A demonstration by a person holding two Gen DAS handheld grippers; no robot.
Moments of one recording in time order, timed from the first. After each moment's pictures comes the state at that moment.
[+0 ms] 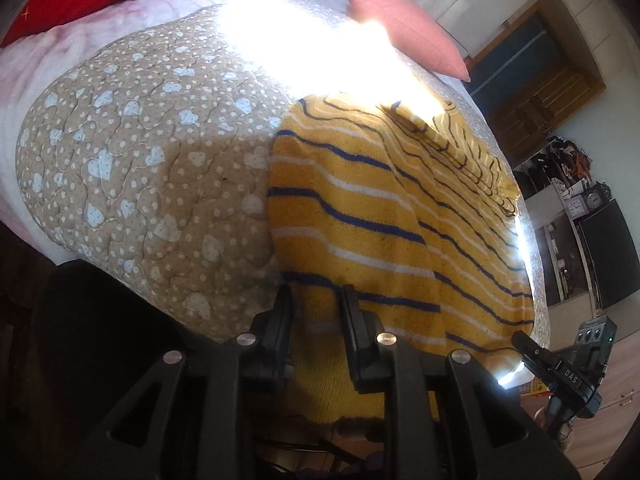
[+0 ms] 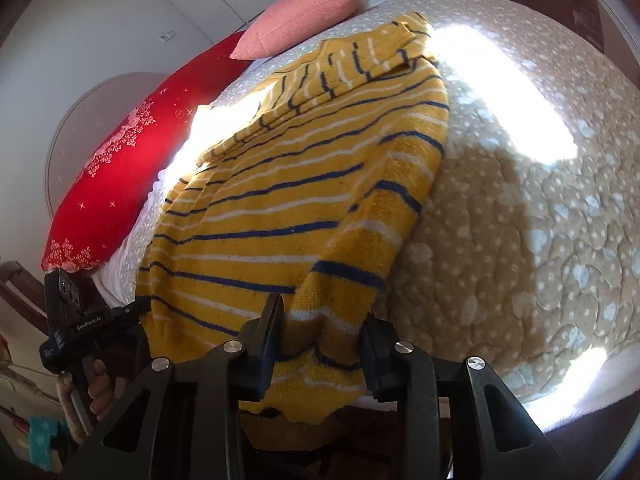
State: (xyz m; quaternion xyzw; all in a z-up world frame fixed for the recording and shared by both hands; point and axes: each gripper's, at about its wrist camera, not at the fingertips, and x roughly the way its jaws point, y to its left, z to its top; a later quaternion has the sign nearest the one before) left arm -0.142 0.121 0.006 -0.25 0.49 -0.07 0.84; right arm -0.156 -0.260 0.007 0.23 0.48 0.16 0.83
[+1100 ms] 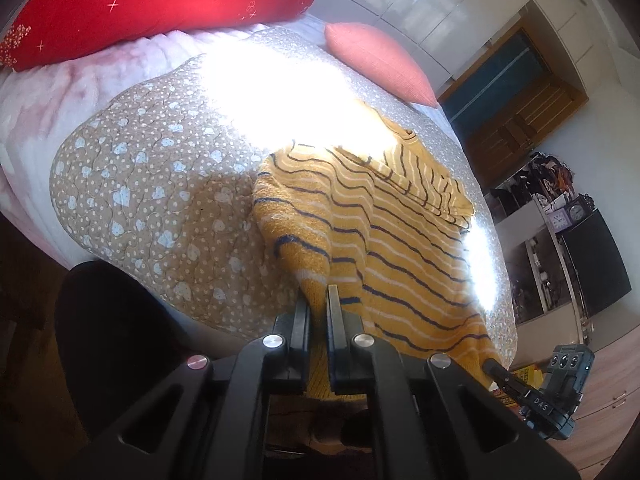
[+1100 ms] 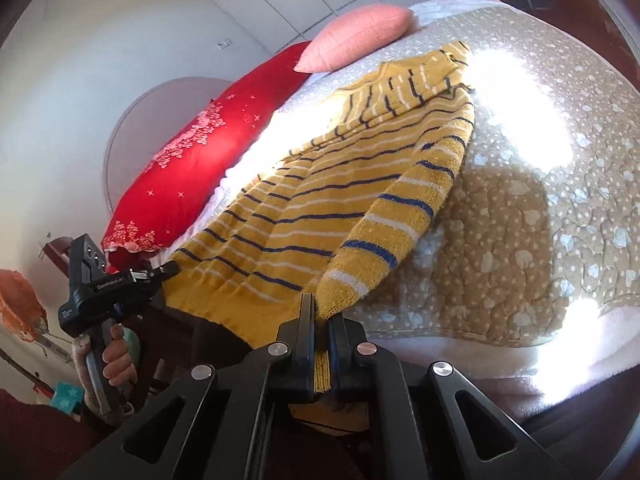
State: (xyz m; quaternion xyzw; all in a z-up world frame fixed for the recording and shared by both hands) left arm -0.172 0.100 0.072 -0.26 0.45 -0.07 0.85; right arm -0.199 -0.266 0.040 0.25 0.44 0.24 0.83
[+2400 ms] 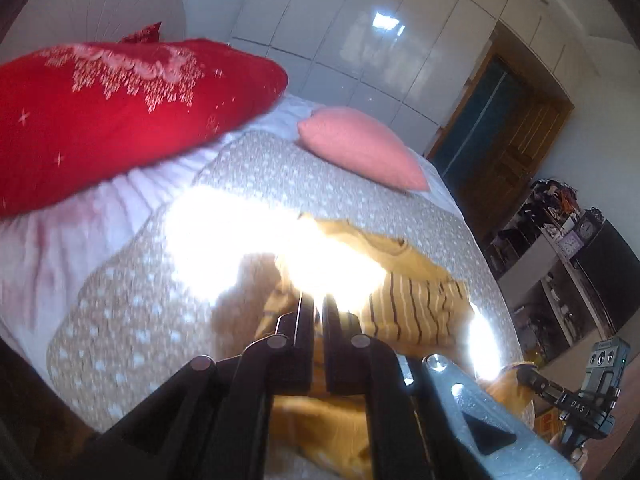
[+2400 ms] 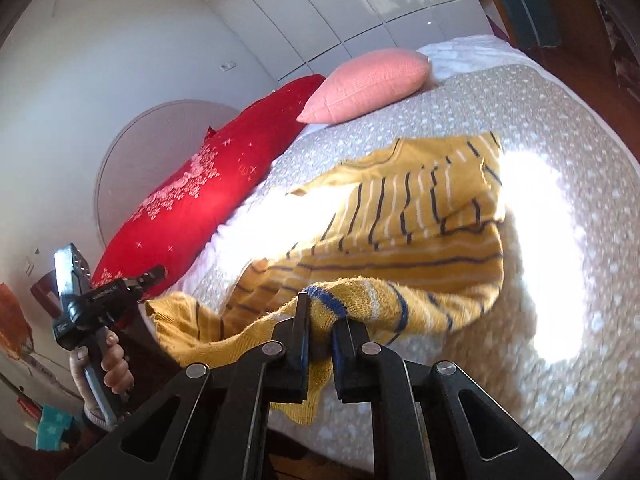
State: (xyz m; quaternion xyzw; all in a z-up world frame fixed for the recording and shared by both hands) left arm -0.042 0.098 0.171 -0.19 0.32 -0.05 0.93; right arm -0.067 -0.264 0.130 0.21 0.37 0.23 0.88
